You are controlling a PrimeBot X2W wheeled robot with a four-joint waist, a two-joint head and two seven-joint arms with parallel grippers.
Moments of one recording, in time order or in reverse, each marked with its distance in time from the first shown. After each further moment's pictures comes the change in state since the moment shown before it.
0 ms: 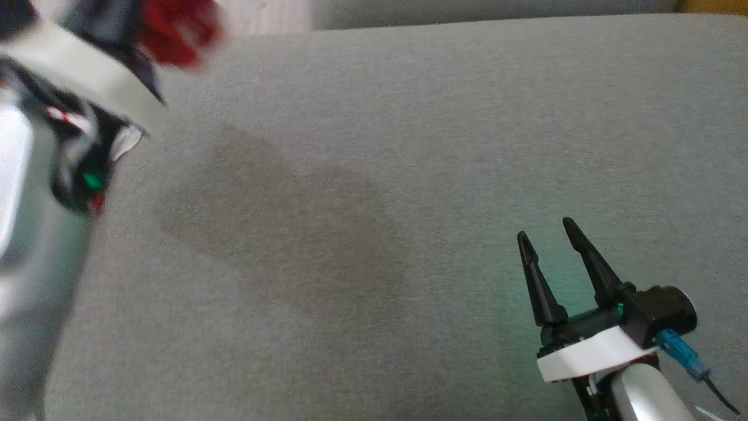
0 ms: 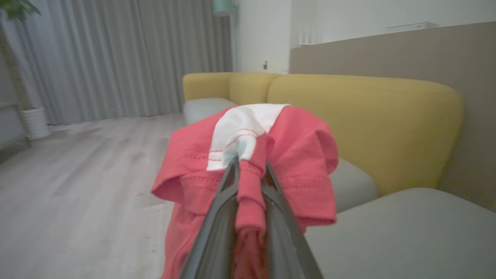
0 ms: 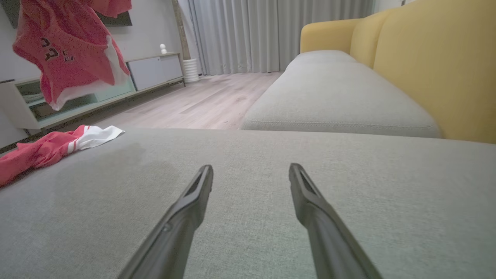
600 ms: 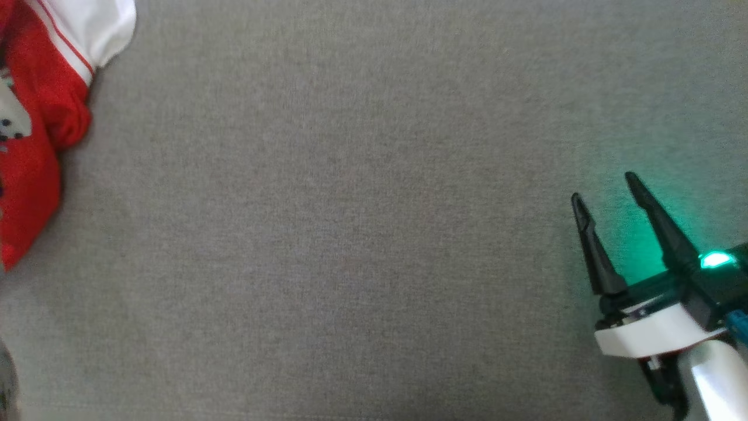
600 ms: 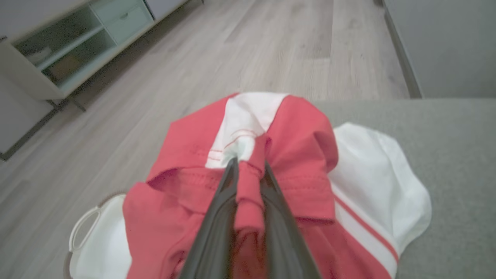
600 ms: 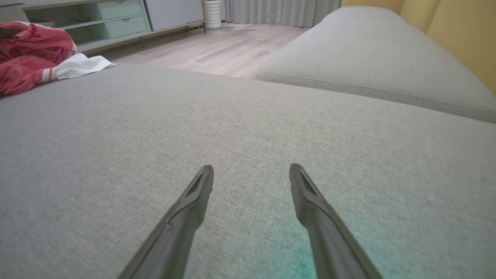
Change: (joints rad) left arm -0.273 -0.045 0.379 0.955 0.503 0.032 -0.248; right arm -0.001 -0.163 -0.074 -0.214 -0.051 0.000 0.073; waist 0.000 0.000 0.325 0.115
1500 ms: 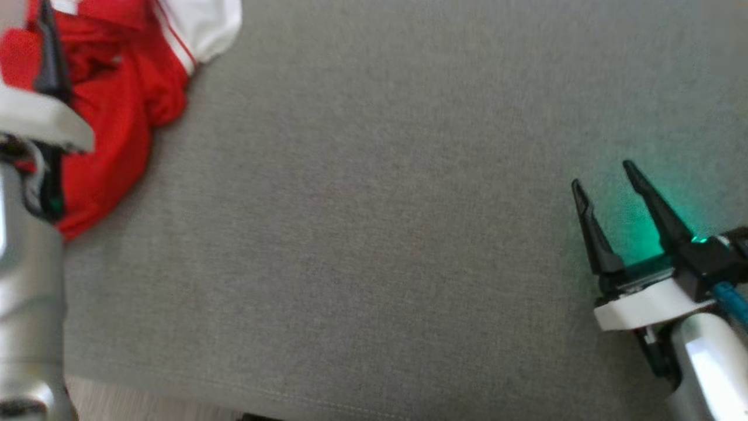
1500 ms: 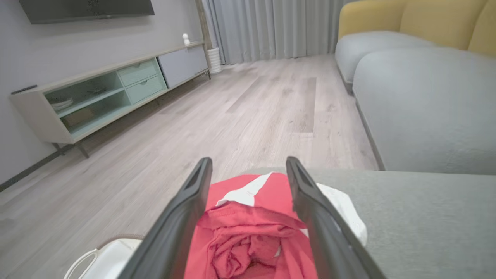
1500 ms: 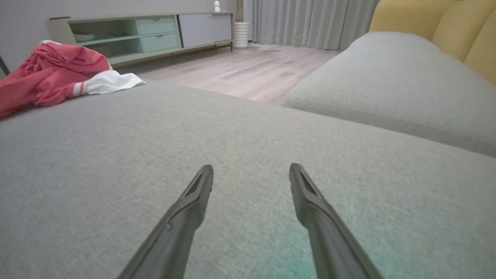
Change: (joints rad) left arm 0.334 -0.109 0.060 -0.598 -0.050 -0.023 0.014; right arm -0.113 0.013 0.026 0.221 -0.006 0.000 -0.066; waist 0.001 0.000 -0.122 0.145
